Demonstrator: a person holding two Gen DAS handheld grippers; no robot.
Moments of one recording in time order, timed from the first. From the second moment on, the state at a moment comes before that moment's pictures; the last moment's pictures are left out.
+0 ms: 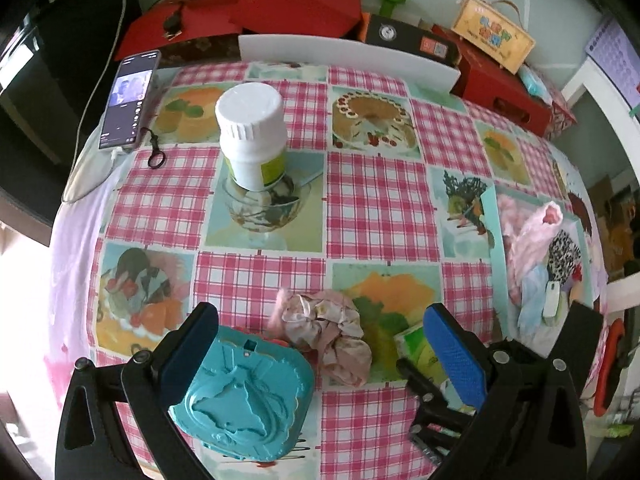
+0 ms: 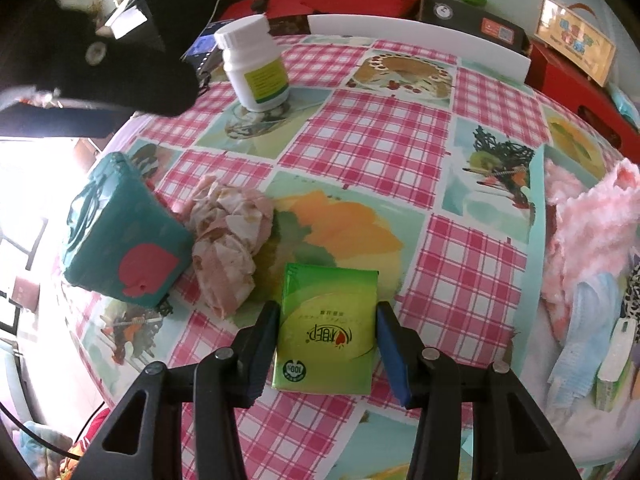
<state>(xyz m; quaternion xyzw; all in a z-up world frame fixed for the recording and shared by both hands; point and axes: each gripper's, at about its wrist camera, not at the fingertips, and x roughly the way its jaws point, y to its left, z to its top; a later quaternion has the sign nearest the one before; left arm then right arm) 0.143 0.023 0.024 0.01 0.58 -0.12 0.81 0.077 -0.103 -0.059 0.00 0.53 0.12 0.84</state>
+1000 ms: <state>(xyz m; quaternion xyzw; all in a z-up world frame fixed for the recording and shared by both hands) 0.180 -0.052 -0.067 0.20 0.70 -0.14 0.68 0.086 -0.153 -0.044 0.06 0.51 0.08 0.85</state>
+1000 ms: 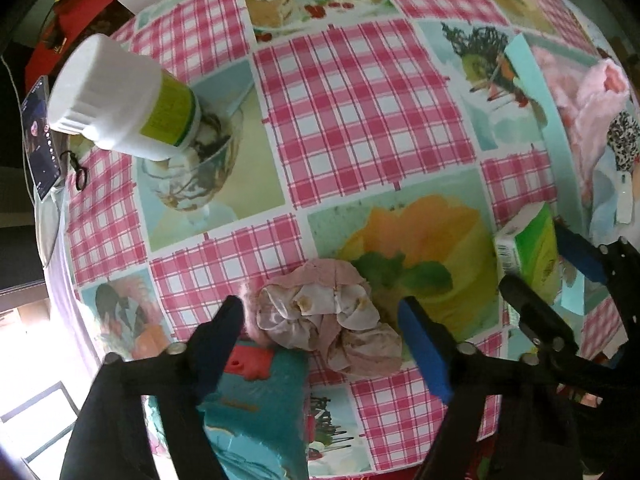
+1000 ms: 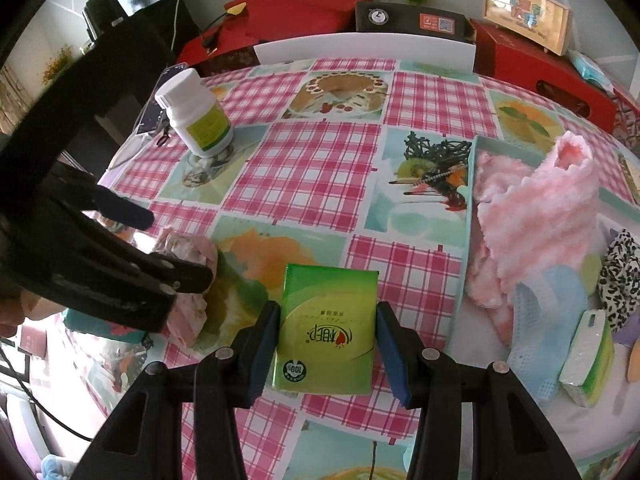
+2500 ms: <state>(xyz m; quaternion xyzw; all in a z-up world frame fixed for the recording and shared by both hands) 0.155 -0.035 -0.048 0.05 0.63 -0.14 0.76 0.087 -0.157 -0.037 0.08 0.50 0.08 0.86</state>
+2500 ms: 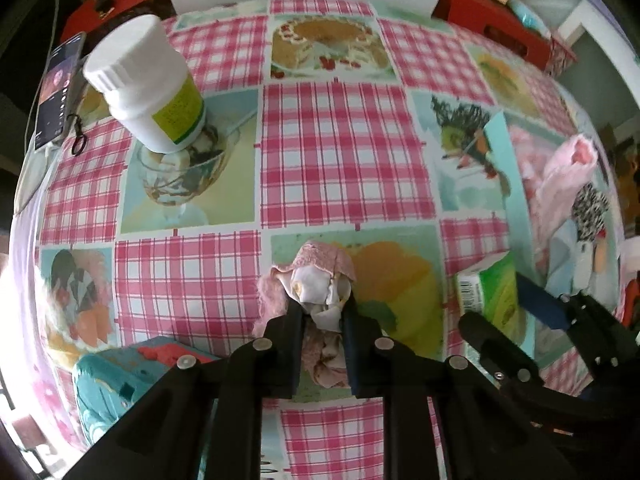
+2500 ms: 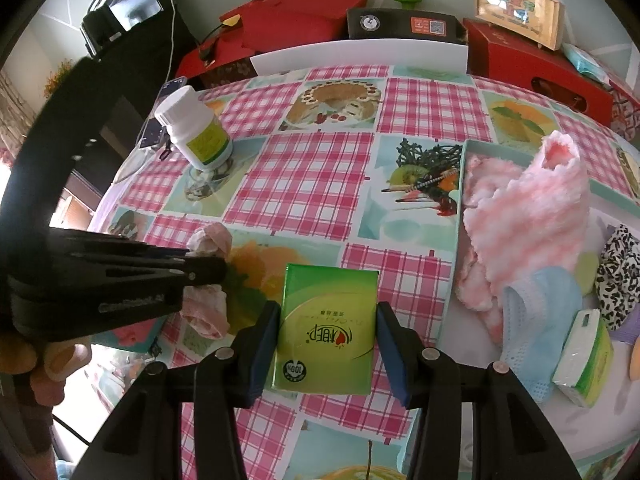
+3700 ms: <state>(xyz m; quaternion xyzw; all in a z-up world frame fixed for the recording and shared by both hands) 0.109 -0.044 0.063 -0.08 0.46 -0.15 0.87 0.068 -0.197 0.020 0.11 0.42 0.04 0.90</state>
